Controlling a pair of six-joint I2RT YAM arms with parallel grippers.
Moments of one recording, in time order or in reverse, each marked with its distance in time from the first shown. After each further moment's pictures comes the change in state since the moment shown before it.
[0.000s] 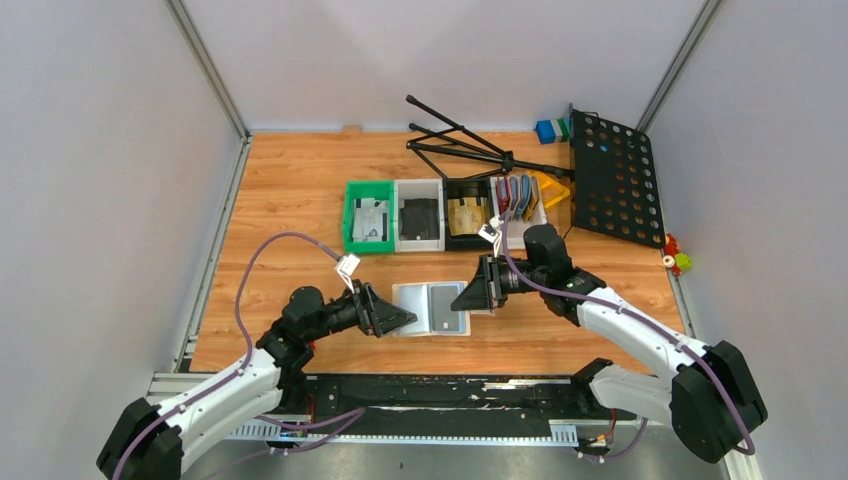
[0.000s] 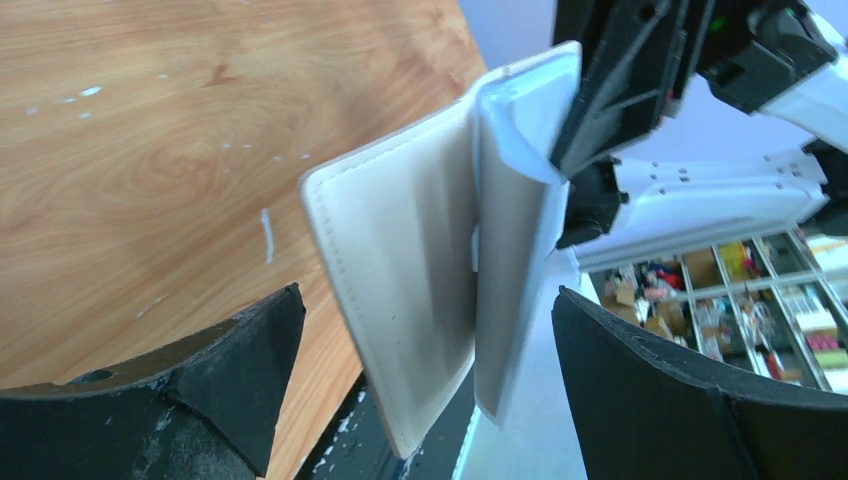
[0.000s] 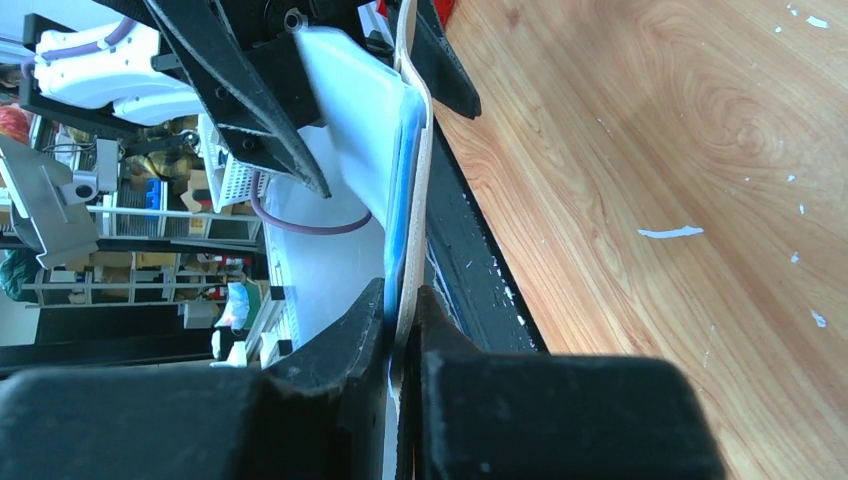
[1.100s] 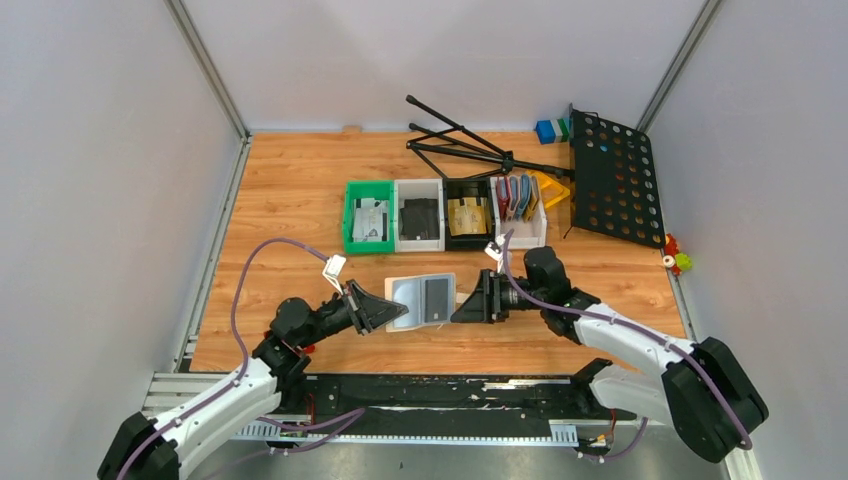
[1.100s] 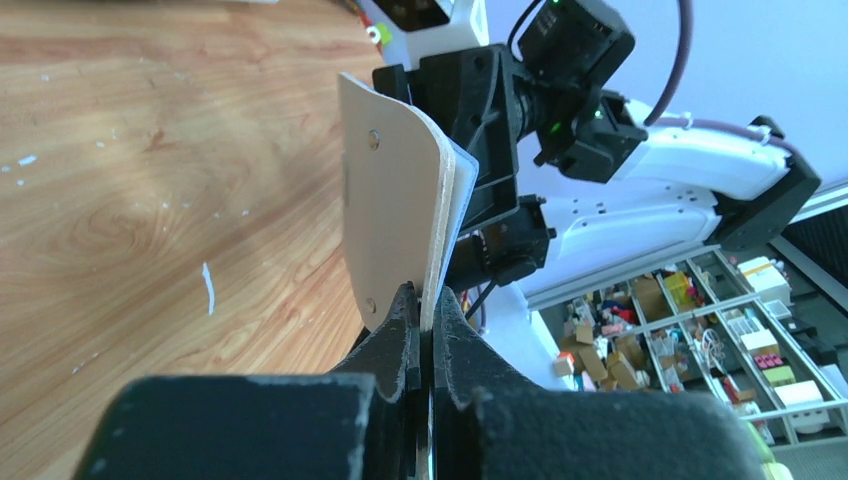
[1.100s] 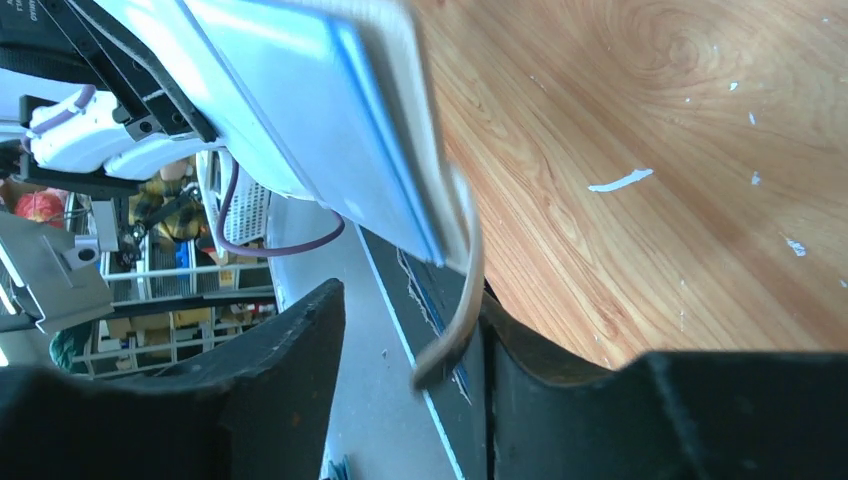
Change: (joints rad) left arm 0.000 -0.128 -0.065 0.101 -0.055 -0.109; right arm 0.027 0.015 -0.189 0.198 0.104 0.148
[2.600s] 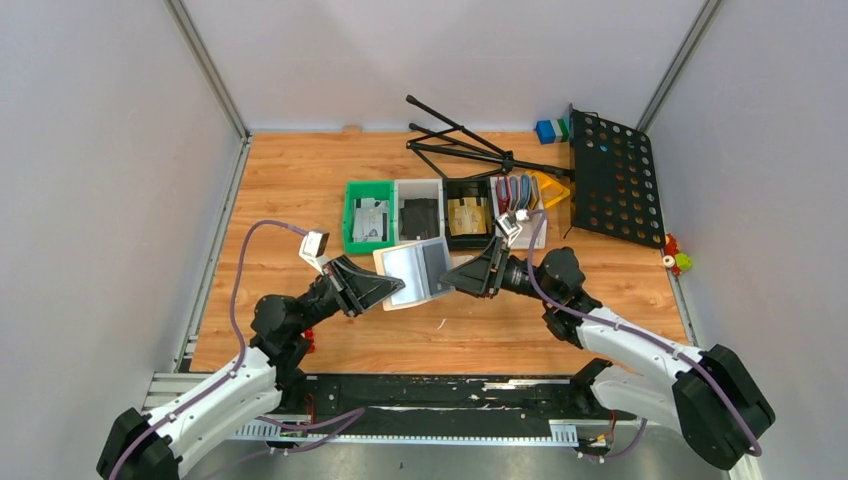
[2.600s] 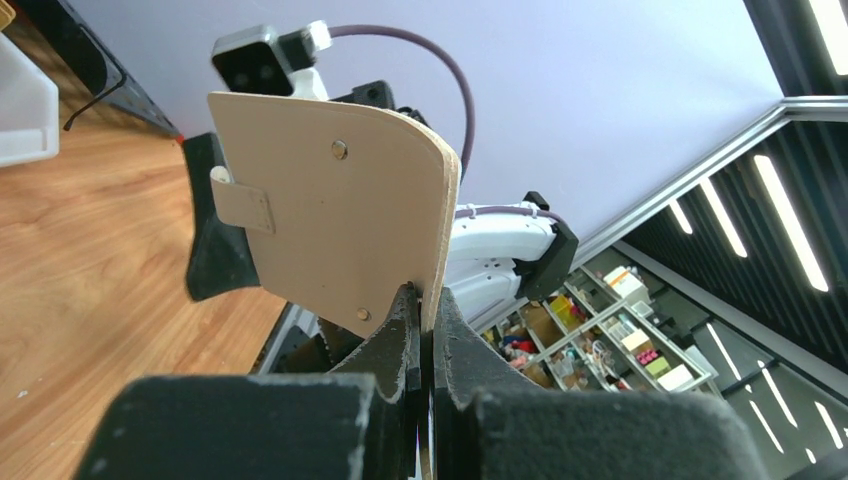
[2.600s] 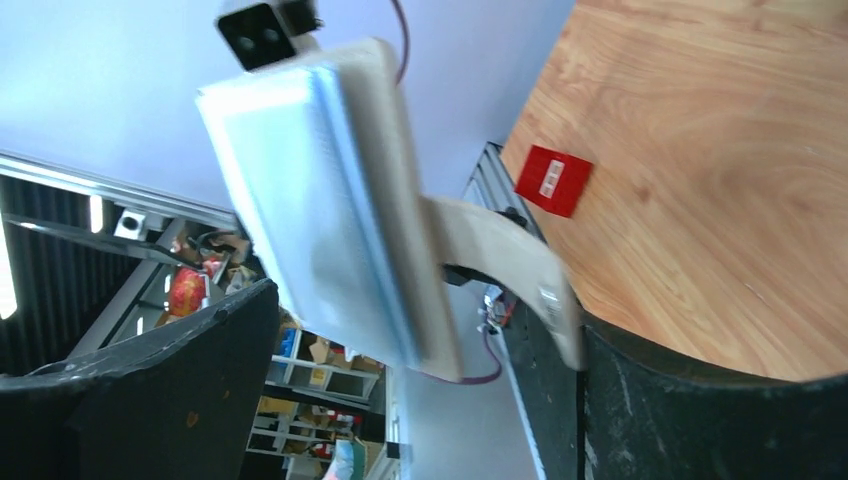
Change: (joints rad) left arm 0.000 0.044 0.154 0.292 -0.006 -0.219; right arm 0.049 -0.065 -0.021 0.517 0.163 0.432
